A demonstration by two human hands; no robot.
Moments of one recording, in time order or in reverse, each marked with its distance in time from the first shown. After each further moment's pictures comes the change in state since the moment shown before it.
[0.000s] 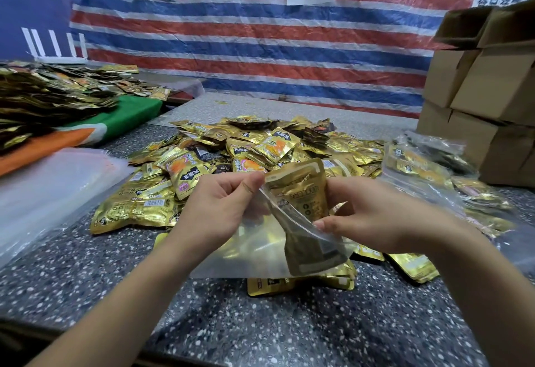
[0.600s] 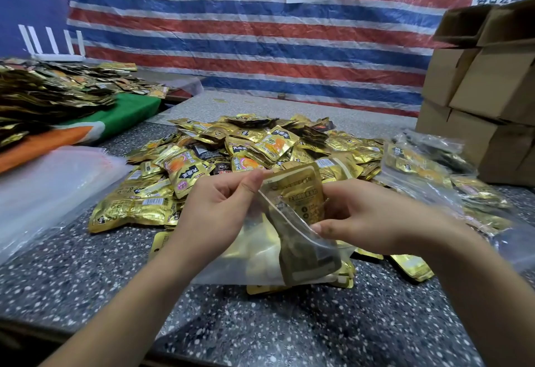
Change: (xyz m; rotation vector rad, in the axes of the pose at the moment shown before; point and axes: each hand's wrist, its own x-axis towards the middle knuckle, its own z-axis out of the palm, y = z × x) left_hand -0.008 -0.002 0.000 0.041 0.053 0.105; right_hand -0.002 -0.014 0.004 0.021 -0.075 0.082
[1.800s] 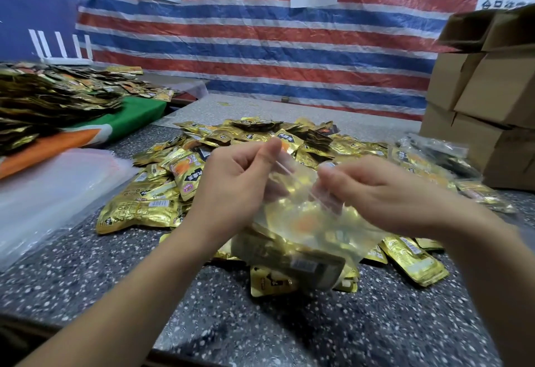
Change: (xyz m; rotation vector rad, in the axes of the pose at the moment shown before) left_hand 0.017 0.036 0.011 -0.059 0.027 0.050; right_hand -0.008 -0.027 -0.021 -0.022 0.164 -0.115
